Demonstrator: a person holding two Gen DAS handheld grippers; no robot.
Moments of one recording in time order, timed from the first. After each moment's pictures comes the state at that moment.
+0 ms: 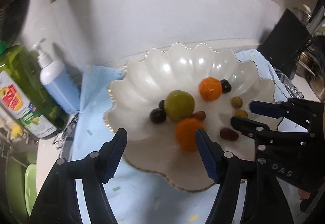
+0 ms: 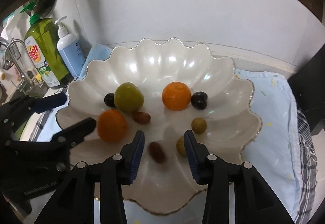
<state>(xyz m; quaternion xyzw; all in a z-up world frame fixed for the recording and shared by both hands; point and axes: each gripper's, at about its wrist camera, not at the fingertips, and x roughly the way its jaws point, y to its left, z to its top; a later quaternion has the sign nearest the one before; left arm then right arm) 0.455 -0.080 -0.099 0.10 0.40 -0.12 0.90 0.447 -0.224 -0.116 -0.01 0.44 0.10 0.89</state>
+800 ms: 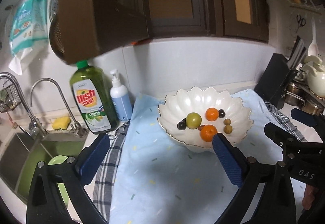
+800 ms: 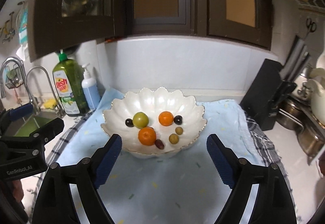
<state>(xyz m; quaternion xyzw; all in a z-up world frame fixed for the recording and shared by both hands) 0.298 -0.021 -0.003 0.06 0.26 -0.06 0.96 0.289 -0.217 -0.015 -0.01 0.29 0.02 0.96</state>
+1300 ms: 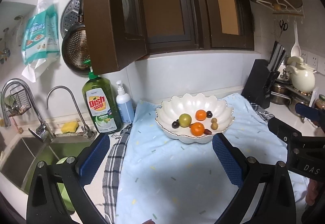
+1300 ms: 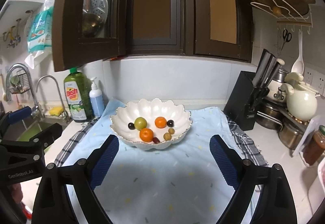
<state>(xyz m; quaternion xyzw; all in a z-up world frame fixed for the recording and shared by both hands) 0.212 -0.019 0.022 0.07 0.23 -0.07 0.97 0.192 -0.214 0.019 -0.01 0.23 0.00 0.97</state>
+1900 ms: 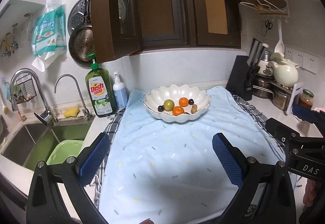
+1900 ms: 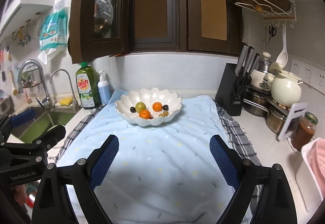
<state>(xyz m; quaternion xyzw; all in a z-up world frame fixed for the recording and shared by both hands) 0.099 -0.046 0.023 0.06 0.24 -0.07 0.97 0.086 -0.251 0.023 -0.01 0.24 0.01 0.97</state>
